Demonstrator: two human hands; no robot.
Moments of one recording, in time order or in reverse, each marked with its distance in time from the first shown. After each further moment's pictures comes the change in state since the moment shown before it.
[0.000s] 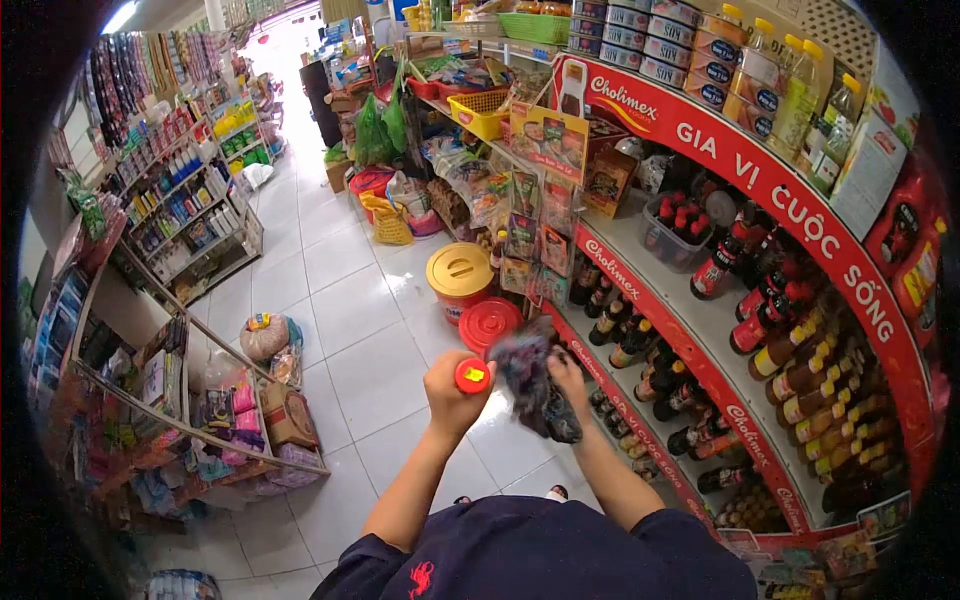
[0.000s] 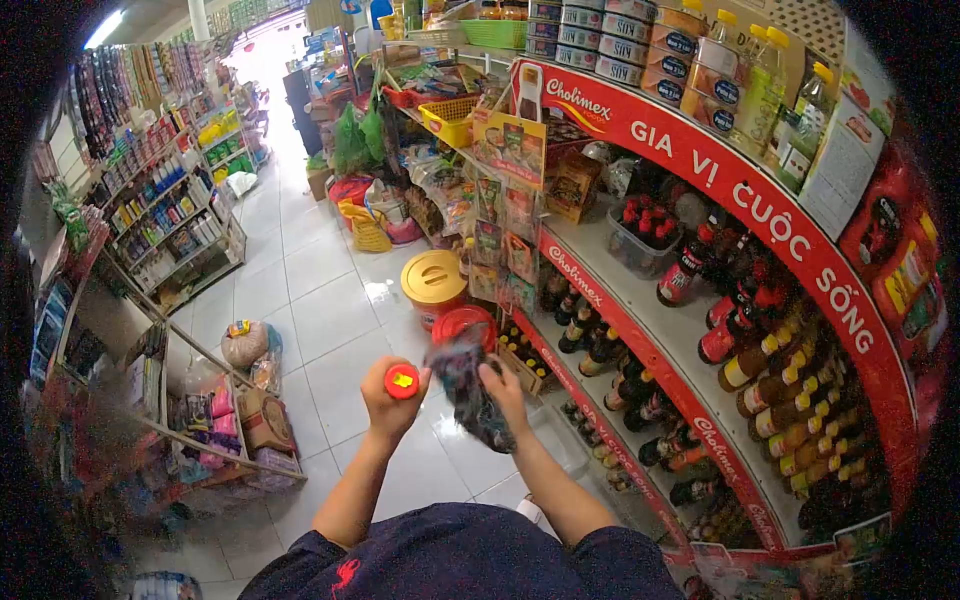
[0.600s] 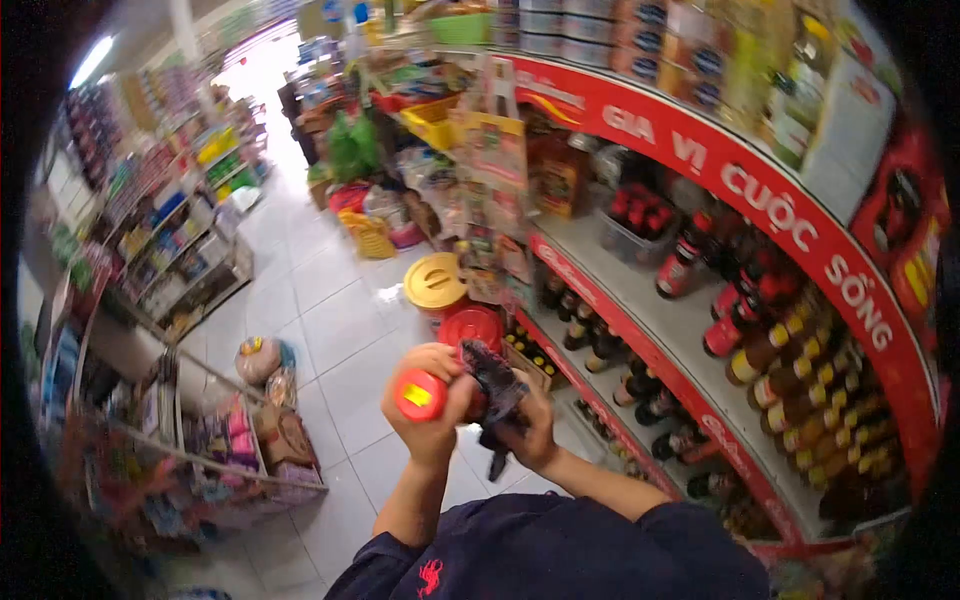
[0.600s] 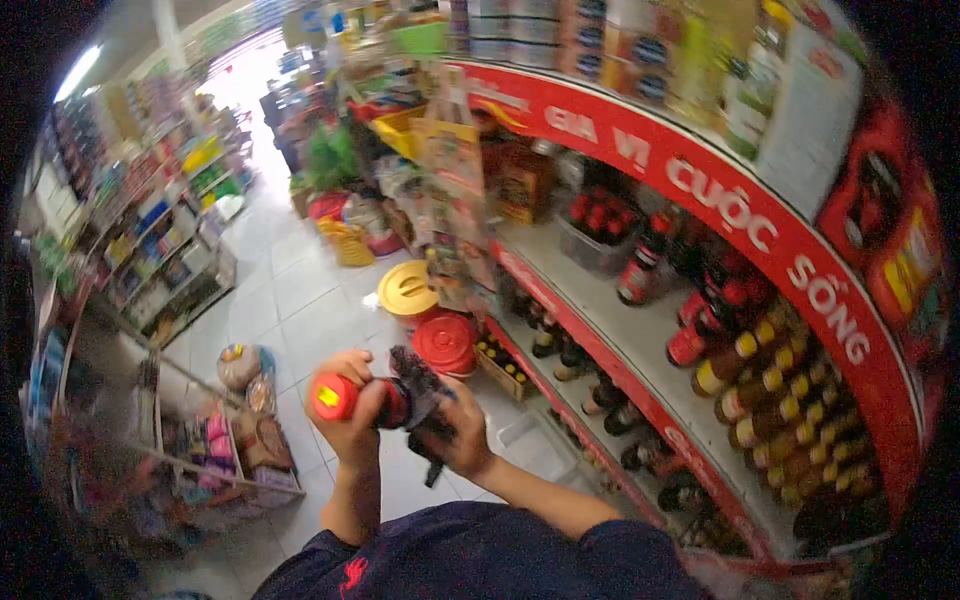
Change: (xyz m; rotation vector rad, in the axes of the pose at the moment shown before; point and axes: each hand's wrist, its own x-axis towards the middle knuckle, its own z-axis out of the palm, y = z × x) left_hand 0.049 0.102 0.058 -0.577 0.185 -0.178; right_hand -0.014 -0.044 -0.037 -0.726 -0.084 -0.695
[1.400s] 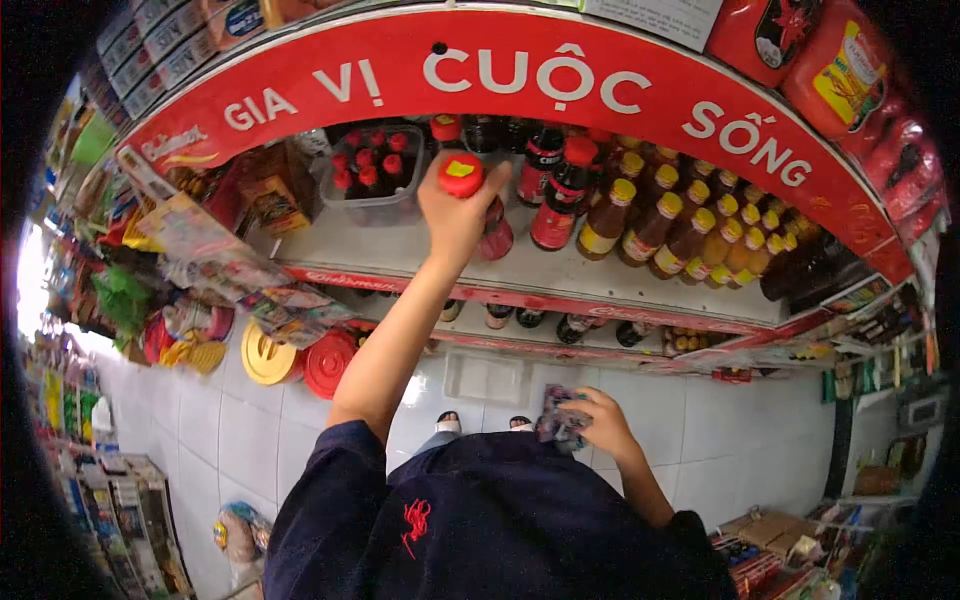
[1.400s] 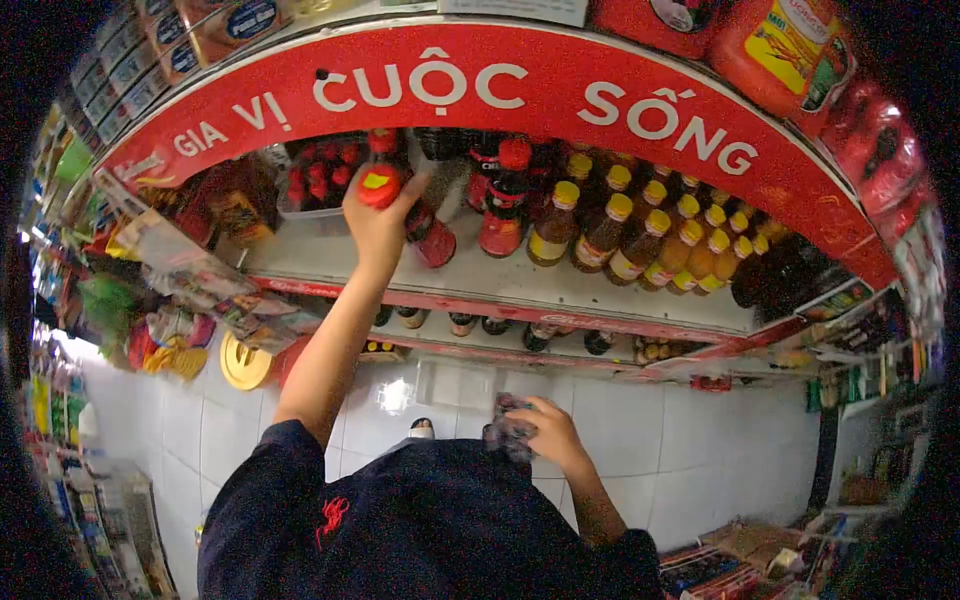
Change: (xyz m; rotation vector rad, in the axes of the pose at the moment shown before) left_hand 0.005 -0.136 0.314 -0.476 -0.718 -0.325; right_hand -0.169 -0.015 -0.152 -0.865 0.287 0.909
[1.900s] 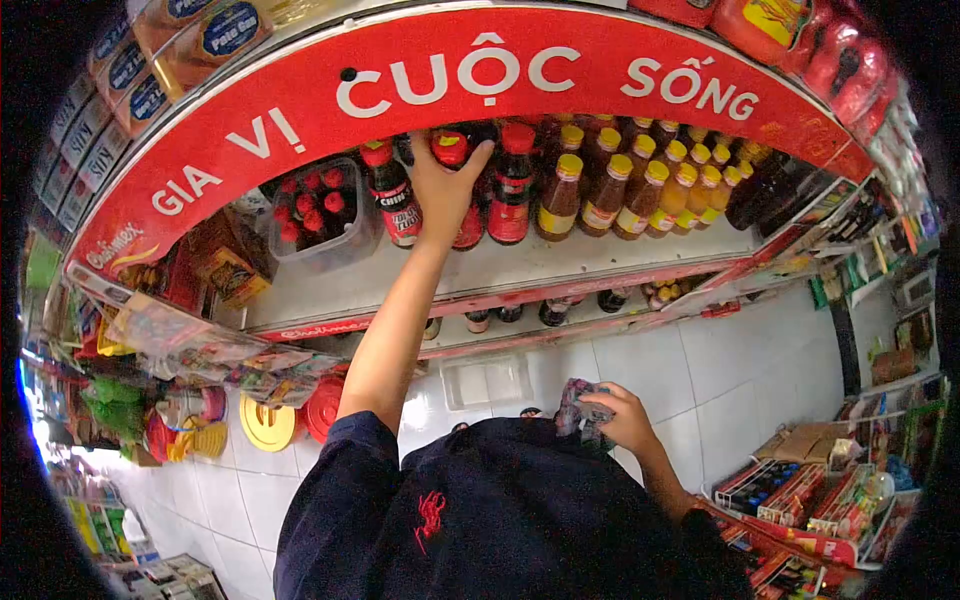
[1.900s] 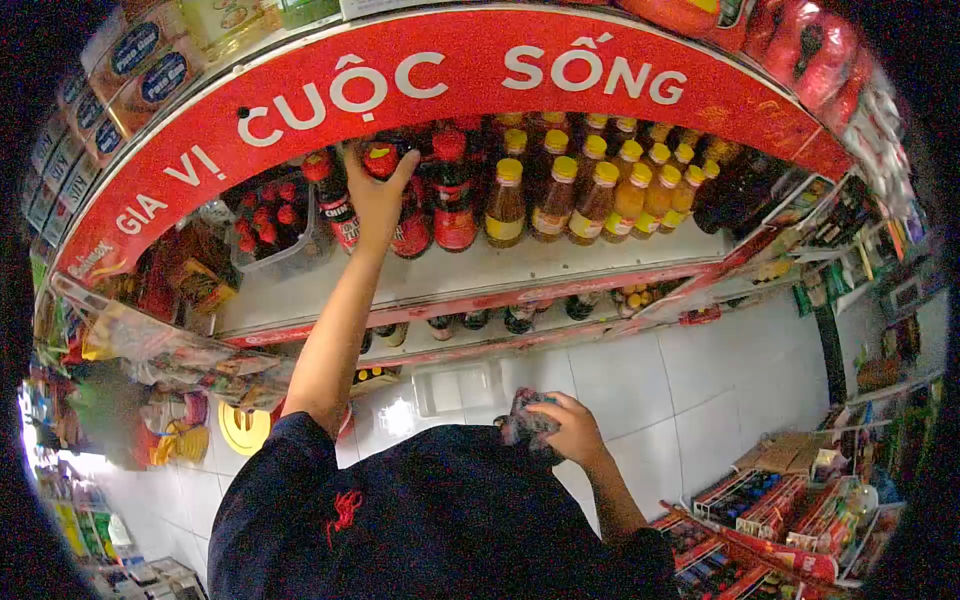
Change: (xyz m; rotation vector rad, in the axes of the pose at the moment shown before) left_hand 0.027 -0.051 0.050 0.017 -0.184 0.123; right_hand -0.037 -0.023 0.008 0.036 0.158 0.282
